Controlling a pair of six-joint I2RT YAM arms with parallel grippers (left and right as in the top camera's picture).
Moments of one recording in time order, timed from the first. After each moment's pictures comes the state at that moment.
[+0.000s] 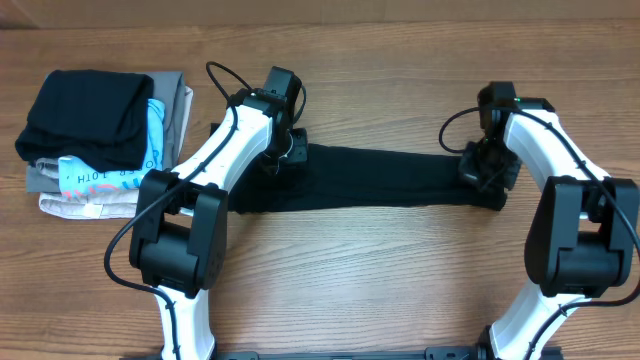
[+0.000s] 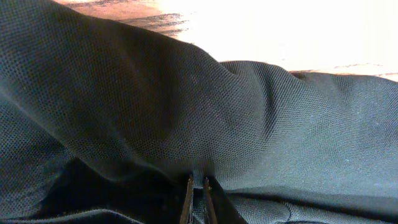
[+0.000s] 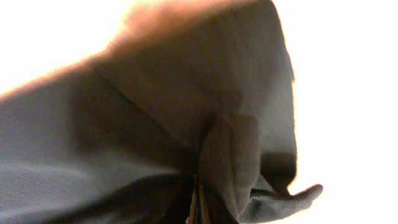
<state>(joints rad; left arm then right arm) -0.34 2.08 1.56 -0.90 0.12 -0.41 -0.05 1.97 1.37 -1.08 0.11 0.44</state>
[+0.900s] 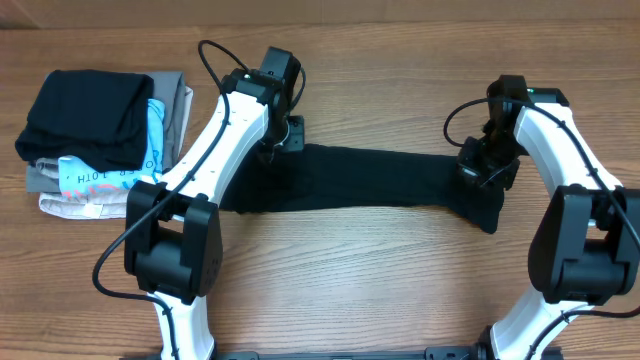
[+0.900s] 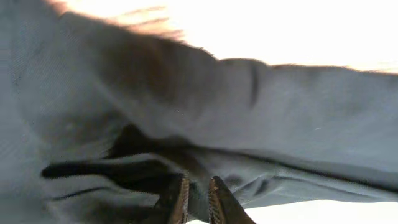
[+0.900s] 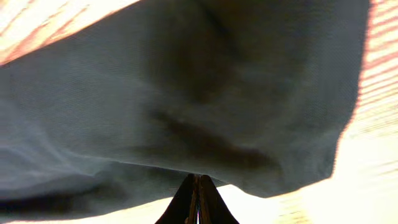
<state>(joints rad) -0.34 2.04 1.70 -1.09 0.03 -0.36 -0.06 1.93 1.44 -1.19 -0.12 0.41</state>
